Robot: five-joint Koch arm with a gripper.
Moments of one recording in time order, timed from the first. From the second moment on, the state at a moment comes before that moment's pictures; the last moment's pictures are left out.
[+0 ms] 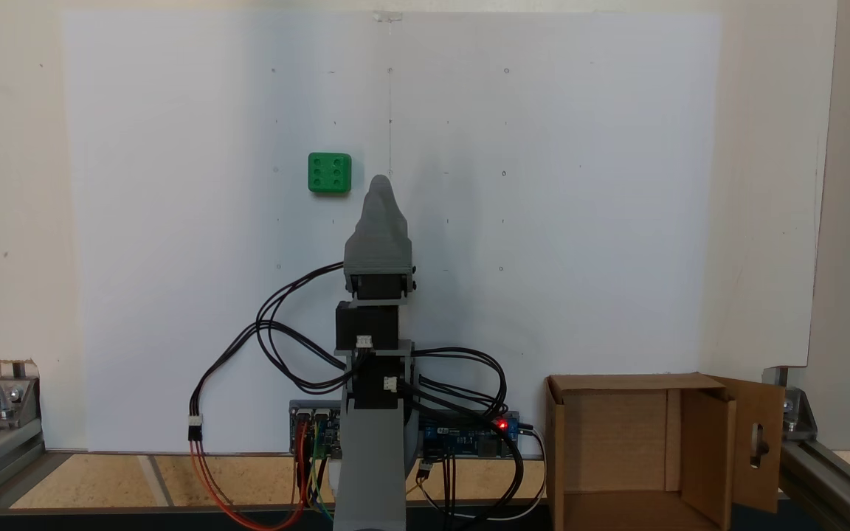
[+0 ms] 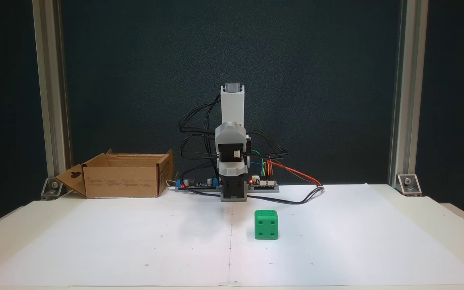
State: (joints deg) arm -1.1 129.6 176.4 -77.0 0.3
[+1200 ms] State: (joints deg) arm -17.4 114.6 93.6 46.1 18.5
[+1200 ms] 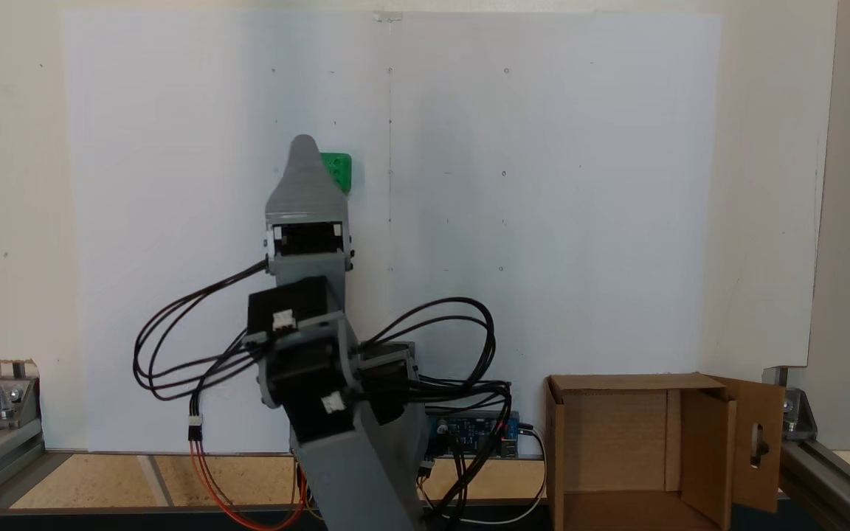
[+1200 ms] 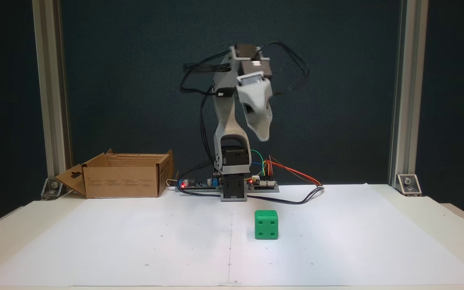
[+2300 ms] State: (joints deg) arm -20.0 91.3 86.1 60.6 23.5
